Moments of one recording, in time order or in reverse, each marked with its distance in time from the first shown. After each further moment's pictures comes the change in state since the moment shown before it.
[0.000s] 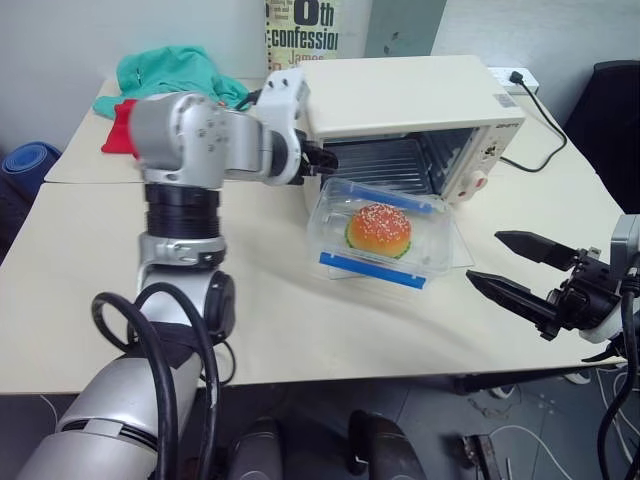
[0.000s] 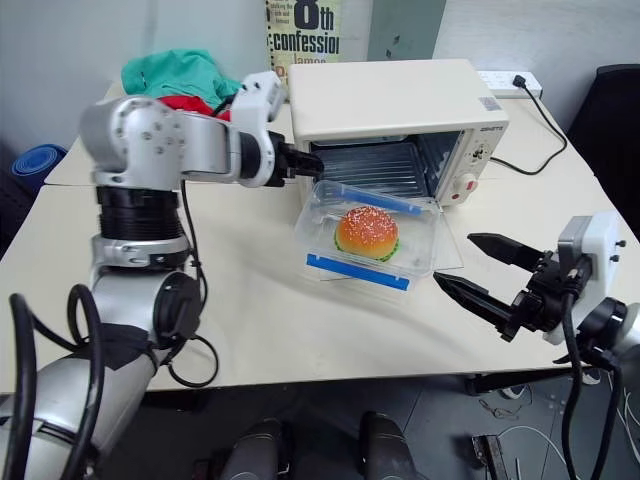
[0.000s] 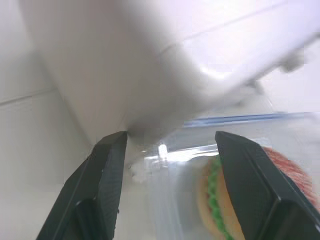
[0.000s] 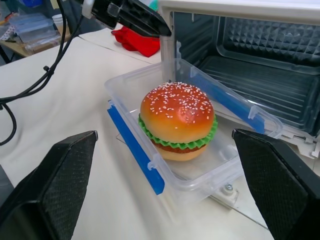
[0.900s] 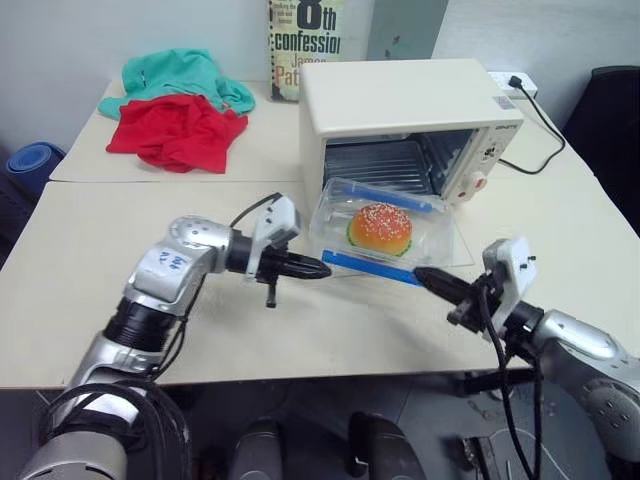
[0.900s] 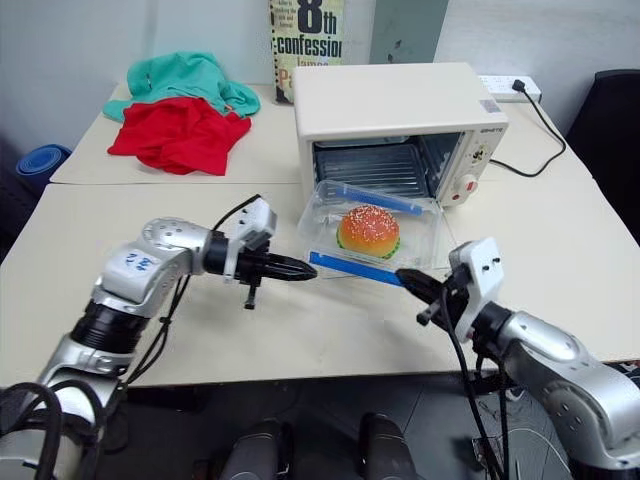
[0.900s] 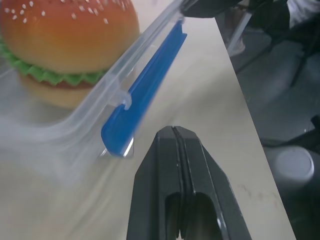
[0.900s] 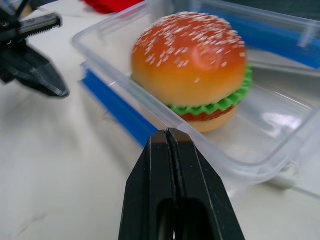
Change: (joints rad) left arm 0.517 0.216 -0.445 -0.157 0.184 -0.928 -0.972; right arm -0.176 0.197 0.436 0.048 -0.237 0.015 -0.396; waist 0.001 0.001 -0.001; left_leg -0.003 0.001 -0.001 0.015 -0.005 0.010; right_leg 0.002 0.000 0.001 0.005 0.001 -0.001
